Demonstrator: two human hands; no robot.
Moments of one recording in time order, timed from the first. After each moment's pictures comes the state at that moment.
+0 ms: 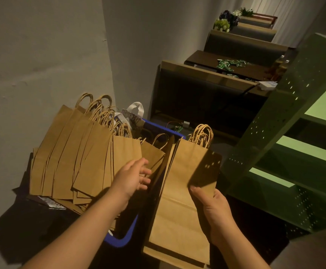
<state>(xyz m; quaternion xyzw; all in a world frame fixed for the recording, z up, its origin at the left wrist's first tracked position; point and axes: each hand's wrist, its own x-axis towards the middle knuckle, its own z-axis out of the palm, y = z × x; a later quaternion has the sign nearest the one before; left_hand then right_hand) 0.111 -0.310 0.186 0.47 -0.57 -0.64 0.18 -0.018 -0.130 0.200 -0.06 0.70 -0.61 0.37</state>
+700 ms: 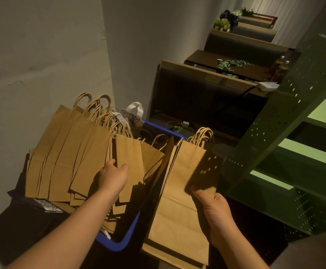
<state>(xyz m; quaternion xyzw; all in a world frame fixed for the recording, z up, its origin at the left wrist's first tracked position) 0.113 -0.356 0.142 0.62 -0.59 -0.48 0.18 -0.022 -0.133 0.199 -0.04 0.70 -0.60 0.38</state>
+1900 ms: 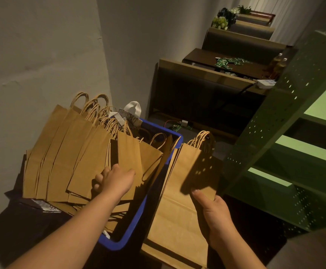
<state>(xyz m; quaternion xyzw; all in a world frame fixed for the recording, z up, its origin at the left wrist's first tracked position) 0.104 -0.352 0.128 0.65 -0.69 -0.33 0.02 -0.023 -0.130 0.191 0.00 0.70 -0.61 0.37</state>
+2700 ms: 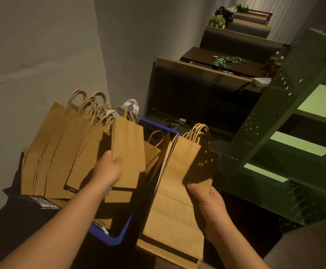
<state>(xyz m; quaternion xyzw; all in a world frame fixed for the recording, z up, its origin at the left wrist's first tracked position) 0.119 -0.357 0.161 0.57 -0.65 -0.46 0.19 -0.016 -0.128 0.205 -0.05 0.67 -0.63 0.39</state>
